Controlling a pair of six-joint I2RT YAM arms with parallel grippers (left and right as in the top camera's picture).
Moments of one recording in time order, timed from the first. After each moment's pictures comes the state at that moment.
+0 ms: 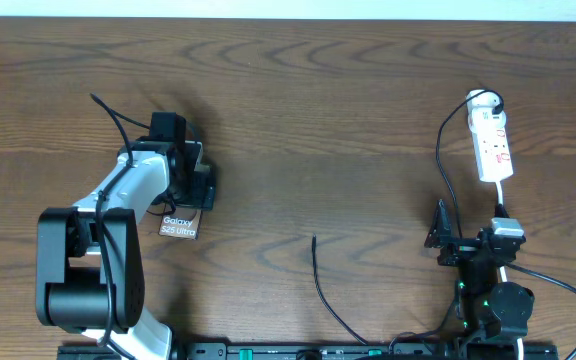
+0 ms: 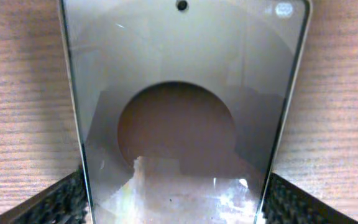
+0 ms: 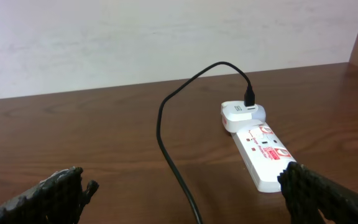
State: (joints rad) left arm -0.03 1.79 1.00 -0.68 0.01 0.07; right arm -0.04 0.01 0.01 -0.07 -0.01 0.10
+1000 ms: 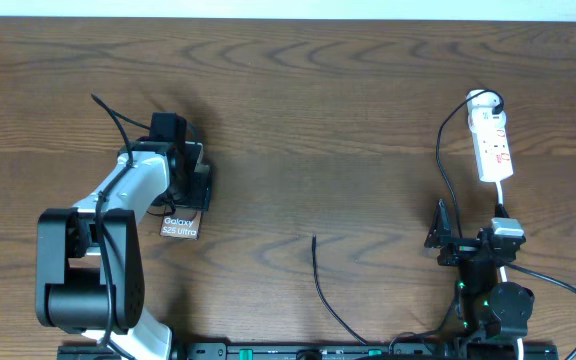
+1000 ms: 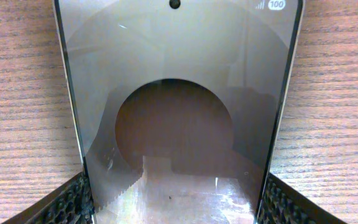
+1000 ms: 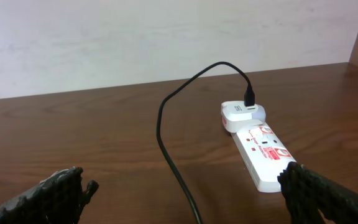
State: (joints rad) left arm -0.03 1.79 1.00 -0.69 0.01 0.07; right arm -0.04 0.01 0.01 -0.07 -0.01 0.10
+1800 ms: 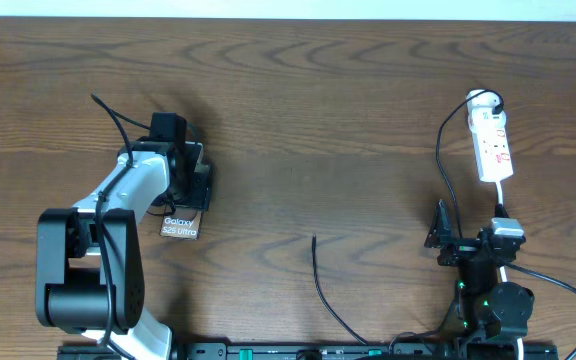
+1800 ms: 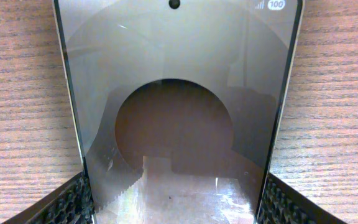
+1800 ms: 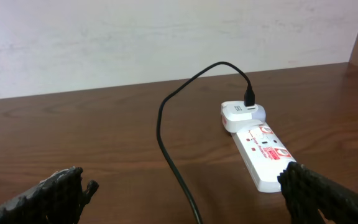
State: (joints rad) left arm -0.03 1.79 1.00 -0.69 0.01 0.07; right arm -0.04 0.01 0.01 -0.07 -0.01 0.10
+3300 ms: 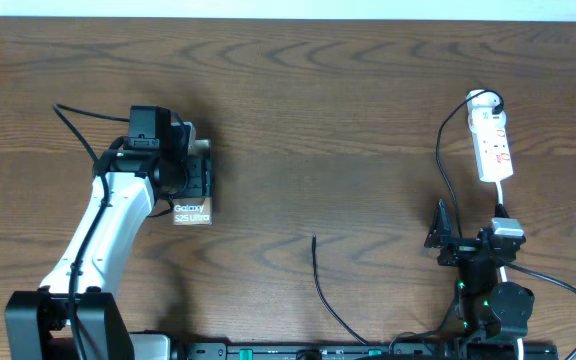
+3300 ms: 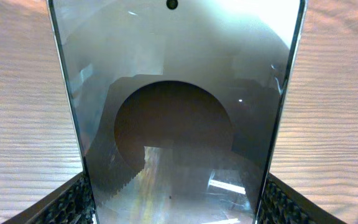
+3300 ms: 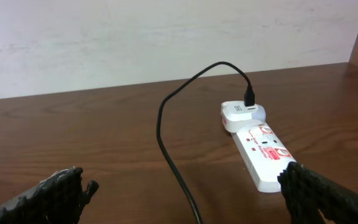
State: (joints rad) left arm -0.03 1.50 1.00 -0.74 0.19 -0.10; right arm -0.04 0.01 0.01 -0.07 -0.01 0.10
